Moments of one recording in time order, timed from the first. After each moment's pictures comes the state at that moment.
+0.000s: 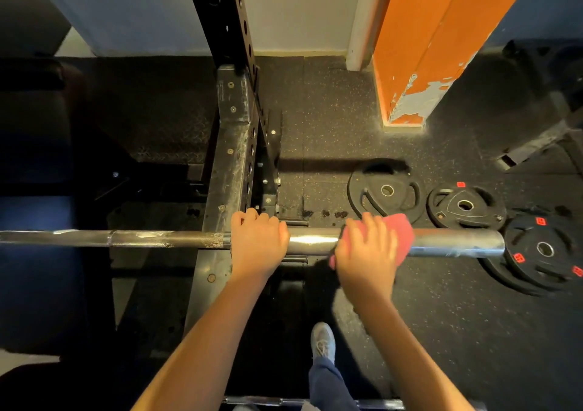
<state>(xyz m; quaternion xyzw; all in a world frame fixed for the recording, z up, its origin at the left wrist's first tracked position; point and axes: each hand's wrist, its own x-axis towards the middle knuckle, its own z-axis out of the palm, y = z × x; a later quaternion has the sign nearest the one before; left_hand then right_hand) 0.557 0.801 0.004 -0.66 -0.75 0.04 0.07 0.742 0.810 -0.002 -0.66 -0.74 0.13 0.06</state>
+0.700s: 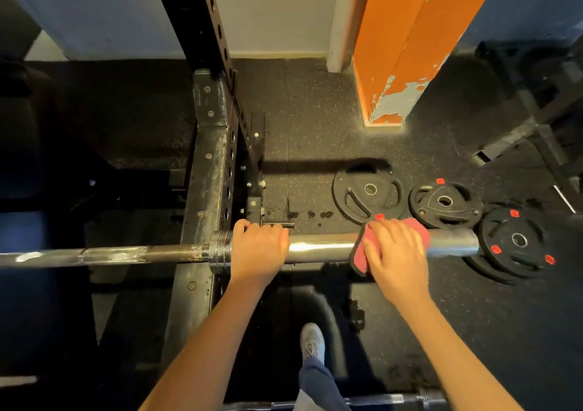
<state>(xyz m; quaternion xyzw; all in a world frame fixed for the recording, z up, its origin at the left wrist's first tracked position) 0.584 0.805 -0.003 -0.70 -0.72 0.02 0.00 0.825 0.833 0.003 -0.63 -0.77 0.11 0.08</state>
